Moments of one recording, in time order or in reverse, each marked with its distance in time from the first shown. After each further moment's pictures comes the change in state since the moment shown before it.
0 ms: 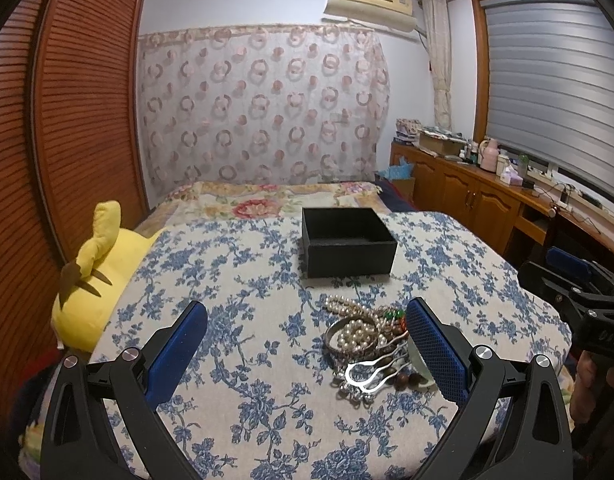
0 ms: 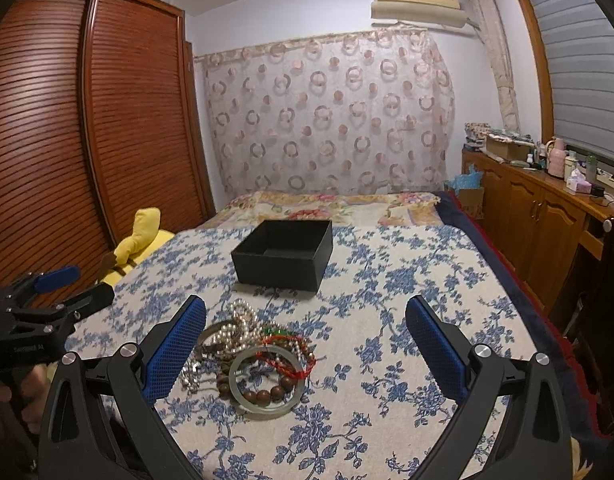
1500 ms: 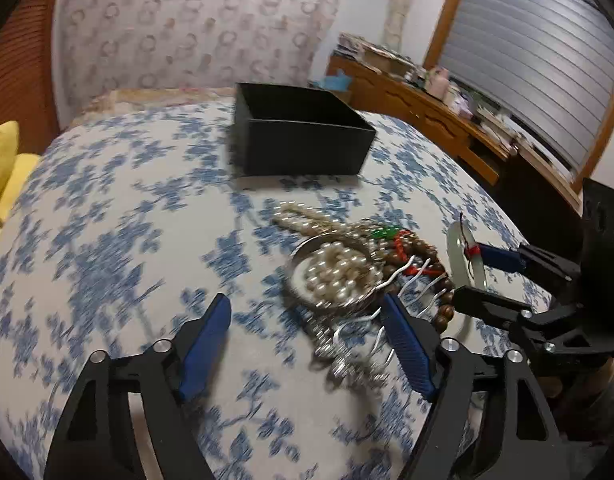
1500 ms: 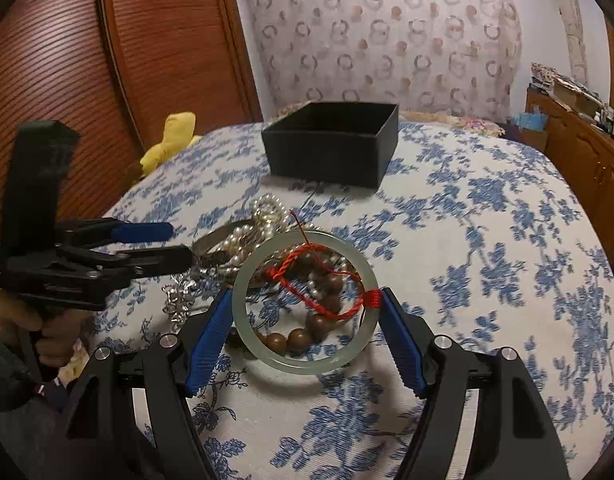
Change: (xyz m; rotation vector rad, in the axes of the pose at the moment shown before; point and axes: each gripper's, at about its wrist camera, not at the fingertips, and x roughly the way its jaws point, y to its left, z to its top) left arm 0.122 0.008 -0.032 0.001 0.357 -0.329; right arm 0.093 0.003 -0.048 -0.059 0.315 0.196
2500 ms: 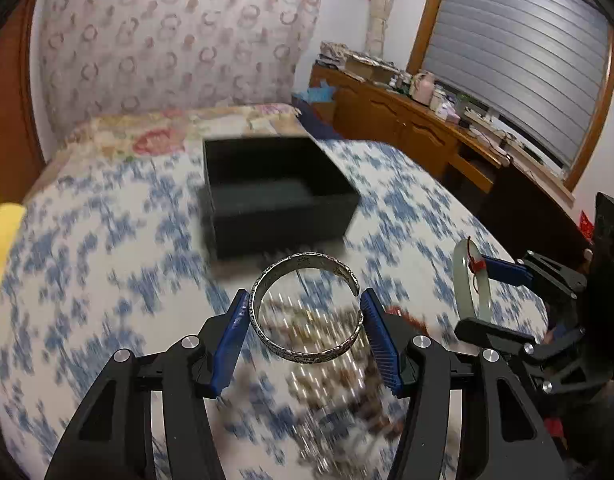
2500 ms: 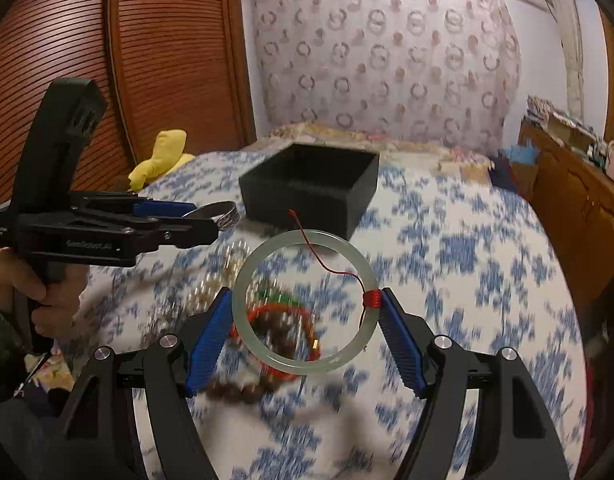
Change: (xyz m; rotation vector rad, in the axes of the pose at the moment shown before) left arm 0.012 -0.010 0.069 0.061 -0.048 0.000; right arm -0.007 -0.013 0.042 -0.082 -0.072 -0.057
